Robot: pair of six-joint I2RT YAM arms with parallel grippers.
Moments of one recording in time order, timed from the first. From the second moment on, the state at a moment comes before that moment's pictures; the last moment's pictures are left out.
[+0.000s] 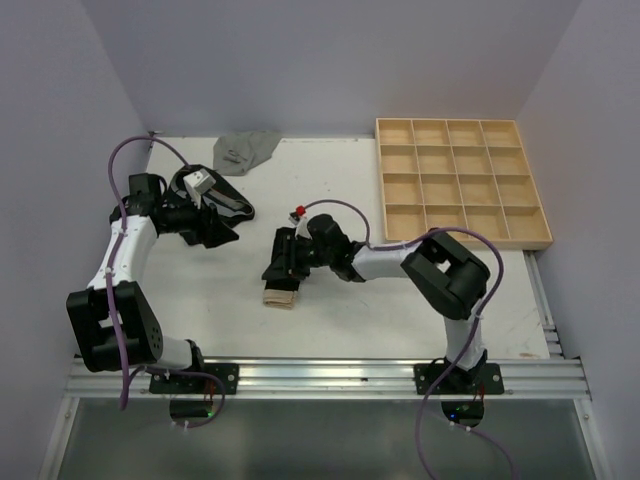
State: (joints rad) left arm 0.22 1.41 1.04 -0.71 1.05 0.61; right arm 0.86 2.00 1.05 0.43 -0.52 1.00
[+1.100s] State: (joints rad) left arm 0.22 1.46 1.06 -0.67 1.06 0.64; right arm 0.68 2.14 1.37 0.40 -0.62 0.97
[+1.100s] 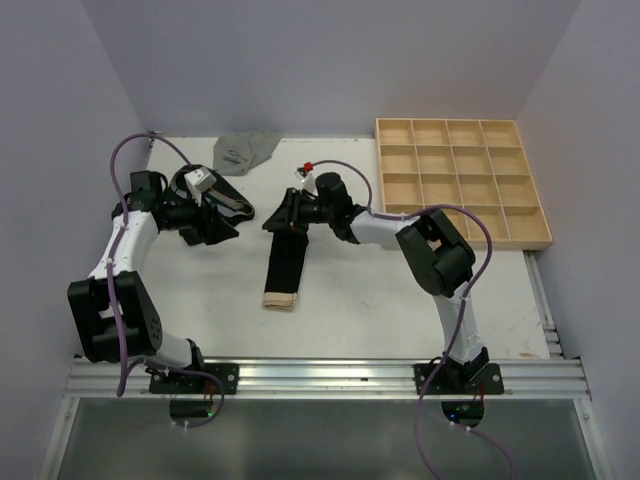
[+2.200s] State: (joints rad) left arm 0.21 1.17 0.94 -0.68 0.96 1.03; right arm 0.72 1.80 1.25 0.22 -0.63 0.87
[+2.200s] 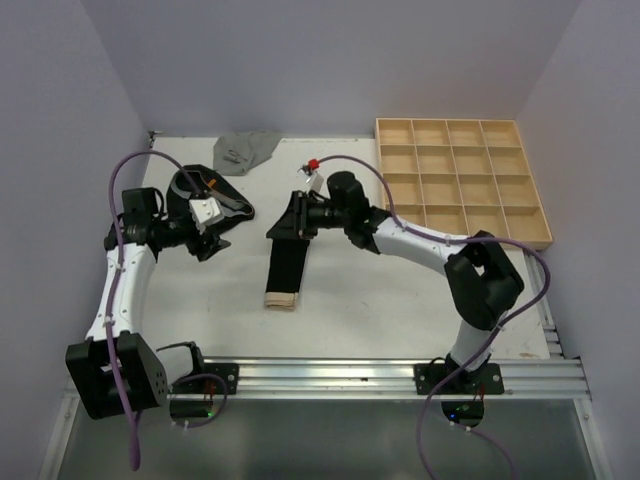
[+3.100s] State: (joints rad) left arm -0.18 0.98 0.44 -0.61 0.72 1.67; right arm 0.88 1.89 0.99 0.51 -0.50 1.07
